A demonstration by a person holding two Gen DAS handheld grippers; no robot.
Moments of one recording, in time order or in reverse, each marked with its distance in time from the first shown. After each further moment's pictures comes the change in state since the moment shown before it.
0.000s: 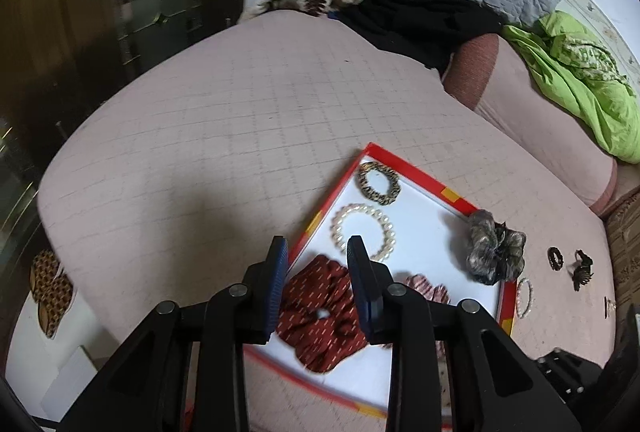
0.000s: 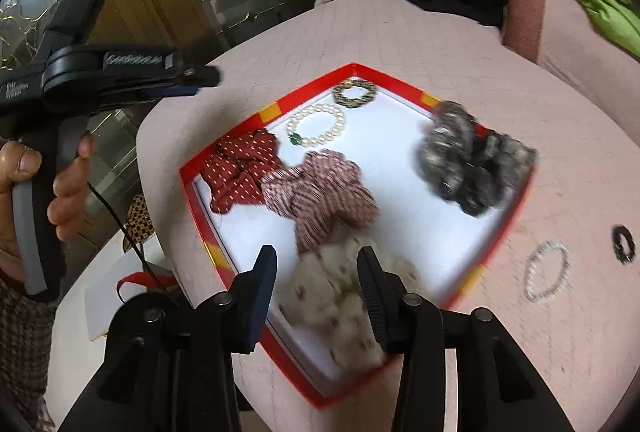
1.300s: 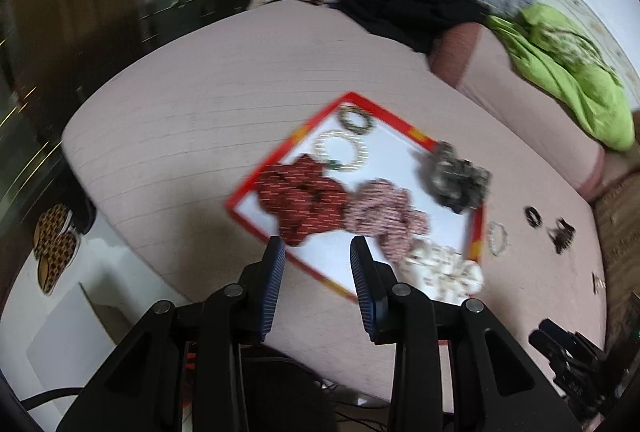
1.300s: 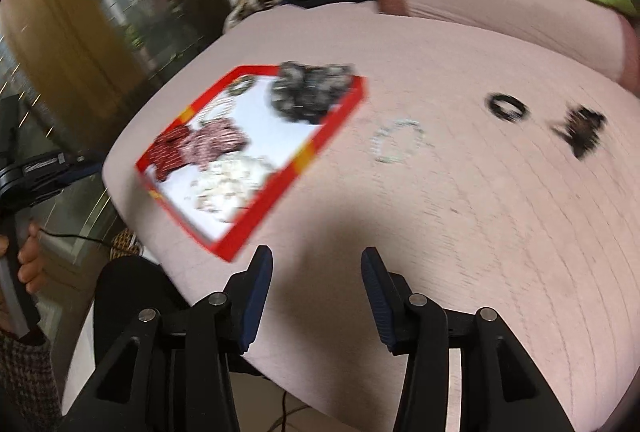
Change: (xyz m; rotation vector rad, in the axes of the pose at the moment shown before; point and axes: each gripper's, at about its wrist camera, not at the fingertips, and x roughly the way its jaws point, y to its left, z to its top) left arm -0.067 -0.030 -0.089 -0.011 0.012 -0.019; right arm -0.100 -0.082 -0.107 0.290 -0.064 -0.127
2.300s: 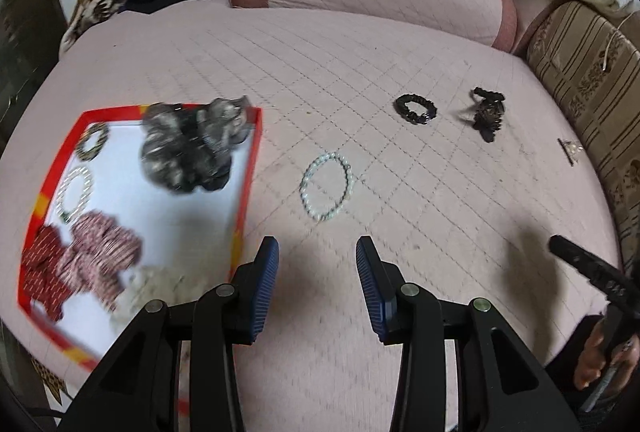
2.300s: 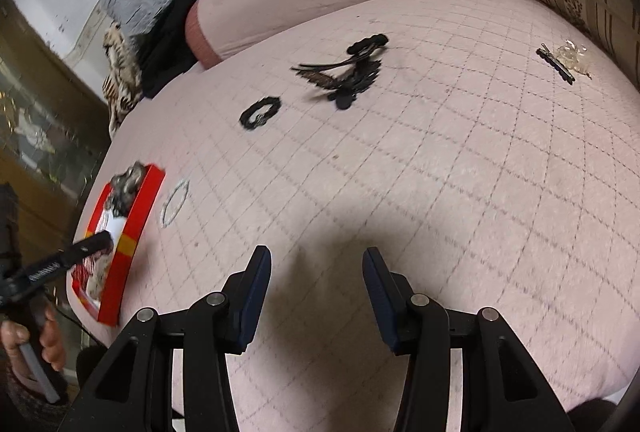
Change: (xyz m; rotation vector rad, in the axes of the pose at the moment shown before) left arm 0.109 -0.247 -0.033 0.477 0.174 -0.164; right arm -0.058 -0.212 -0.032 0.449 -0.123 -0.130
